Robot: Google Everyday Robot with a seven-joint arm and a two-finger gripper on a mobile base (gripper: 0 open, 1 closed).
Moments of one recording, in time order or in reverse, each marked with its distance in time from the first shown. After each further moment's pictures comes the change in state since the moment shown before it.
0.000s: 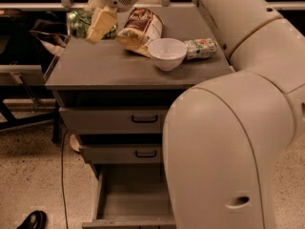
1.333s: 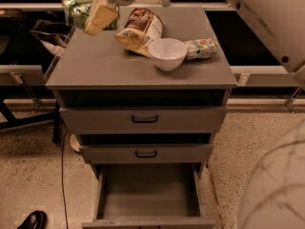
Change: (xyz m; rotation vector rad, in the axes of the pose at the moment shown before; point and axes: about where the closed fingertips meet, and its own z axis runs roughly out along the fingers) arm -0.030 0.011 -0.041 0.248 0.082 -0.045
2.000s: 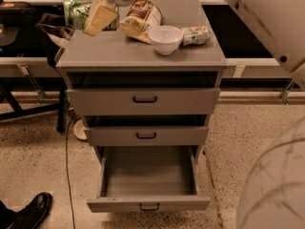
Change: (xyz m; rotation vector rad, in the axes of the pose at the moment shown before) arm 0.001 0.000 0.001 -0.001 0.001 0.001
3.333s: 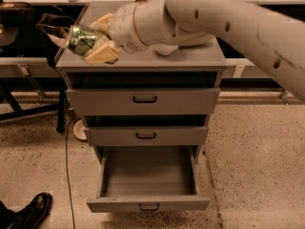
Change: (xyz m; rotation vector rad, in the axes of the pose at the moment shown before) arm 0.018 0.059 0.020 0.129 -0.249 0.150
